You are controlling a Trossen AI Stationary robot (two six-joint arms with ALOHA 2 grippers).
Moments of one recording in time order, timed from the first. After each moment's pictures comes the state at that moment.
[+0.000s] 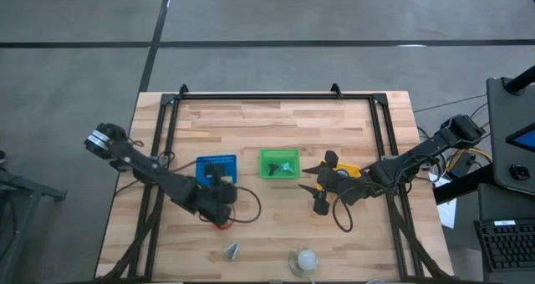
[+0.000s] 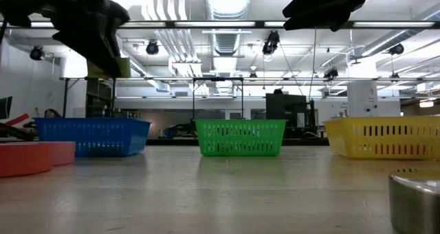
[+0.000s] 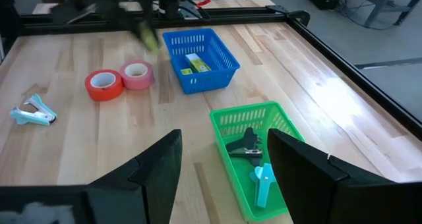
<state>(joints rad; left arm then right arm) -0.52 1.47 1.06 -0.83 -0.56 -0.42 0.46 1.28 0.79 -0.07 0.68 0.34</state>
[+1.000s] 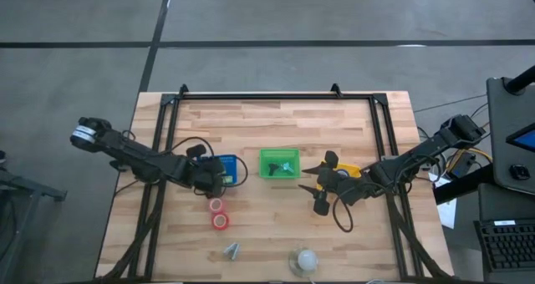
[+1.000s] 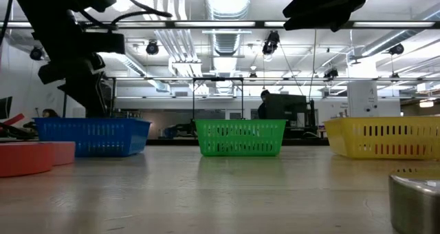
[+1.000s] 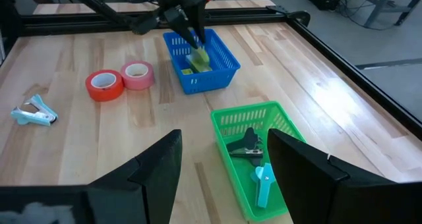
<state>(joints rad) -0.30 1.26 0.73 -0.78 -0.52 -0.60 0.46 1.28 0.79 -0.06 0.68 0.34</state>
